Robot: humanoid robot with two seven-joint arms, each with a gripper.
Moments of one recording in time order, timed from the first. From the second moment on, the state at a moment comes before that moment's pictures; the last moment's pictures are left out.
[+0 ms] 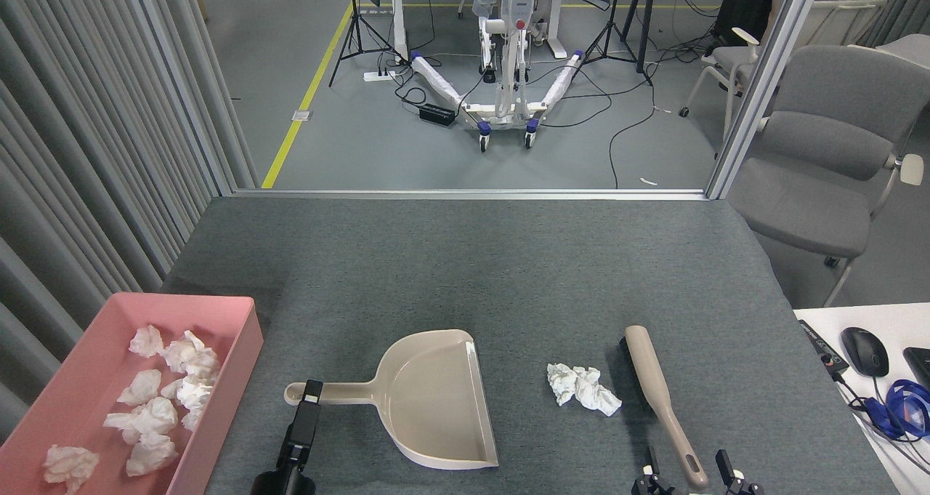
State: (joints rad) left arm -0.02 0.08 -0.18 -1.20 -0.24 -0.31 0.24; right arm 0.26 -0.10 0.07 -1.53 1.37 0.10 -0.20
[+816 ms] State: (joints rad) left arm -0.10 0.05 -0.18 -1.08 -0.25 -0.35 0.26; right arm 0.23 -0.10 0.07 -1.48 1.37 0.10 -0.21
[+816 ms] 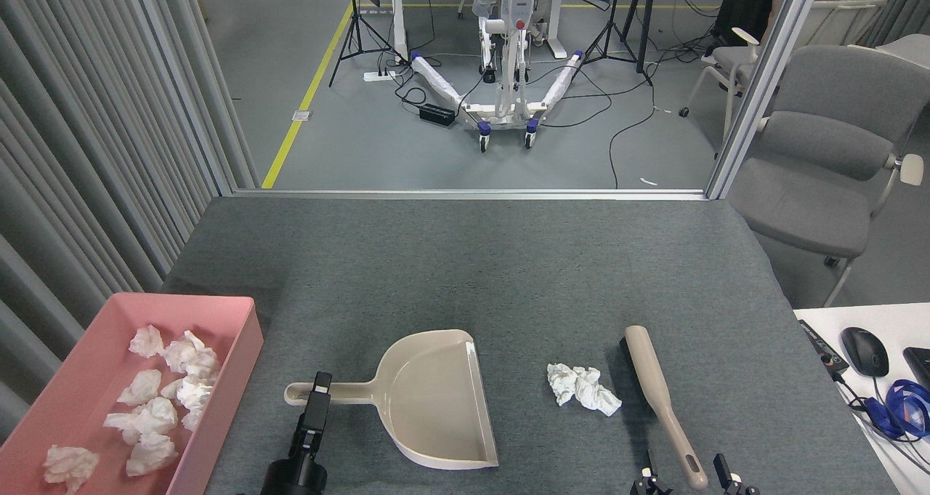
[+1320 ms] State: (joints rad) left arm -0.10 0.05 -0.18 -1.08 -0.25 -0.35 0.27; right arm 0.22 -0.10 0.07 -1.45 1.37 0.11 -0.23
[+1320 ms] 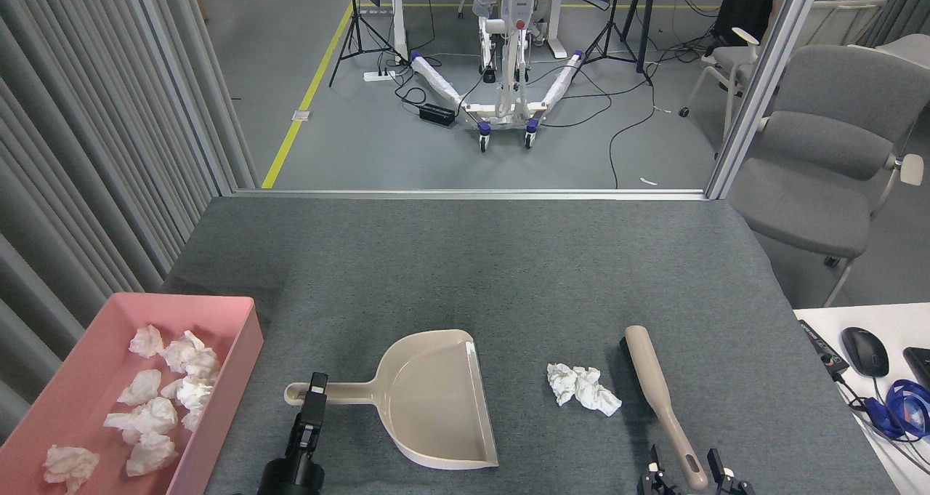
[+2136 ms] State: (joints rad) left arm -0.10 0.06 -0.18 -1.05 -0.29 -0.40 0.28; right arm 0.21 -0.11 0.07 -1.45 1.37 0.06 -0.23
